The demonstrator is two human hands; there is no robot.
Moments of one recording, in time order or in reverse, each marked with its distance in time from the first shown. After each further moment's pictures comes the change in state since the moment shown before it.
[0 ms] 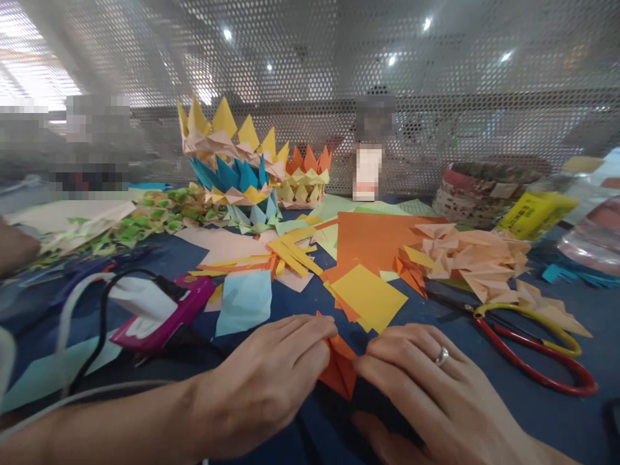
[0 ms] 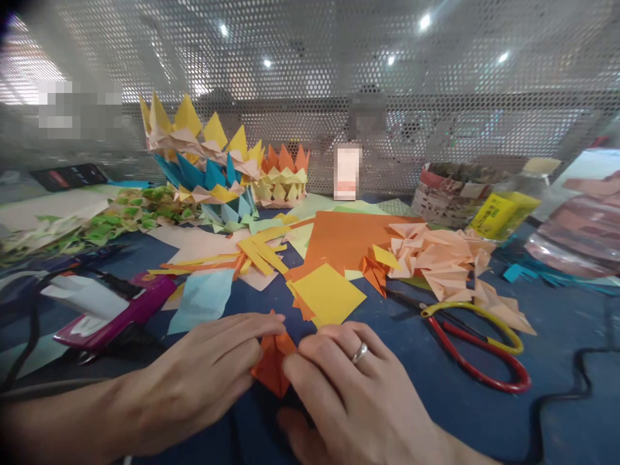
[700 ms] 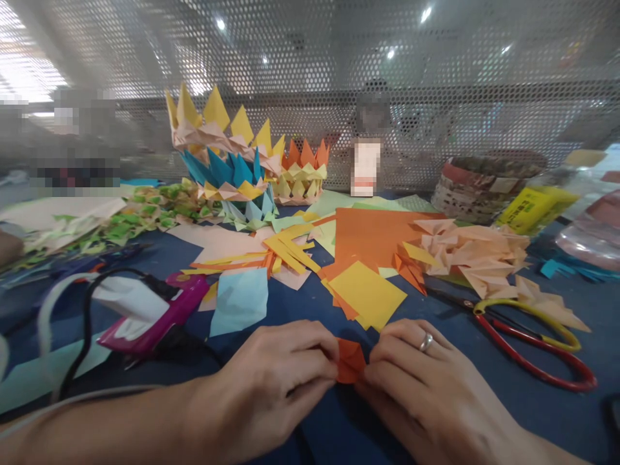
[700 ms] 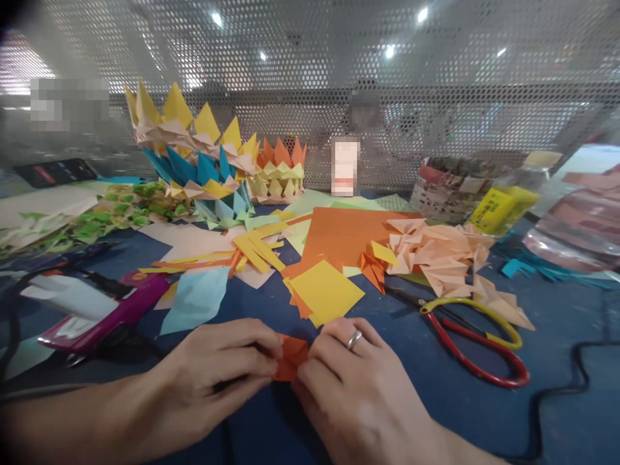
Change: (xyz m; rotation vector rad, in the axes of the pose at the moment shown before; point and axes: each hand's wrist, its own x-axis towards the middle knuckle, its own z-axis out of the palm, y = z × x) left_hand 0.004 0.003 0.010 -0.537 0.018 -0.221; right_hand -0.001 0.007 0.006 0.061 -0.109 0.049
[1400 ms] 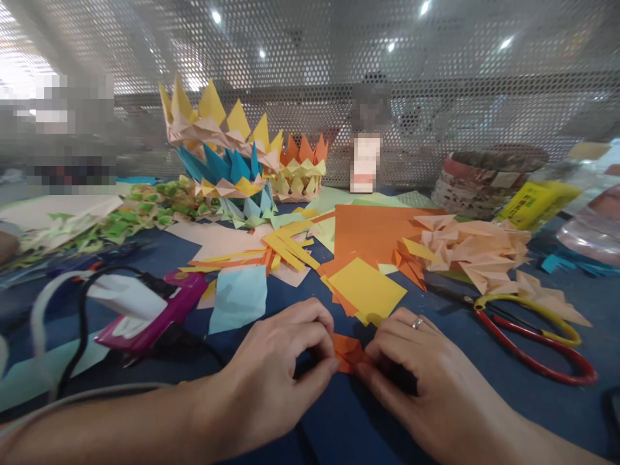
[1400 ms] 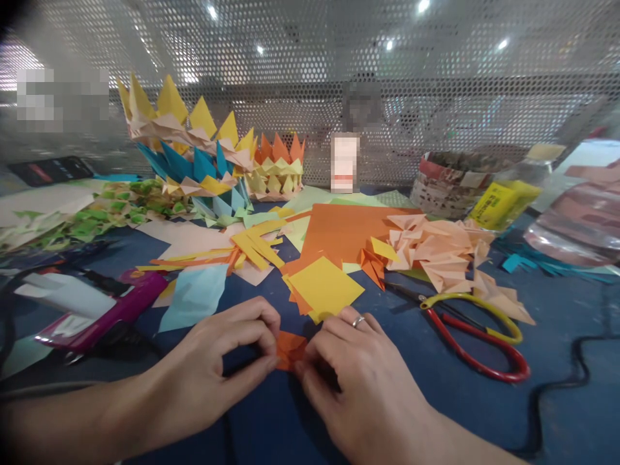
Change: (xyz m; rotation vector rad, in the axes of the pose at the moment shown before) left_hand 0.012 0.005 0.003 -0.086 0.056 -0.269; right_hand 0.005 0.006 0.002 0.186 -0.079 0.253
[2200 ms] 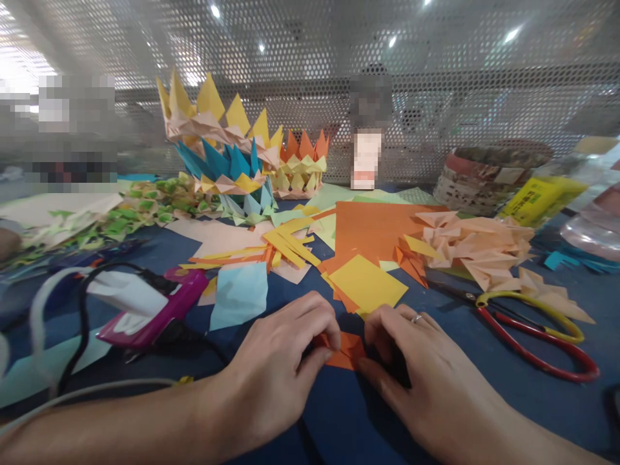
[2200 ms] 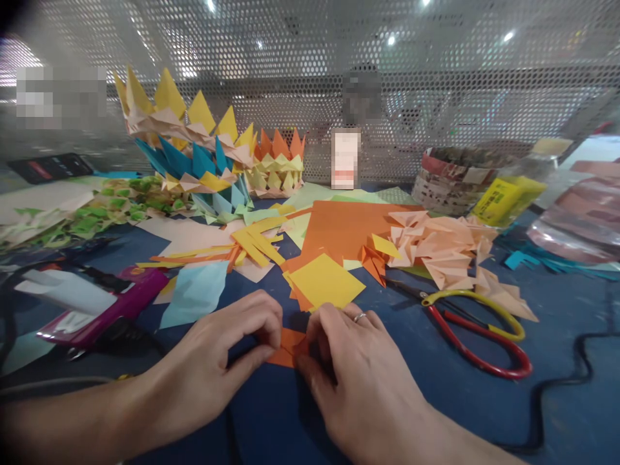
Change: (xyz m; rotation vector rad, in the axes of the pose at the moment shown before) left_hand -0.001 0.002 0.000 0.032 -0.019 -0.070; right_hand 0.001 -0.003 0.002 -0.068 -0.091 0.157
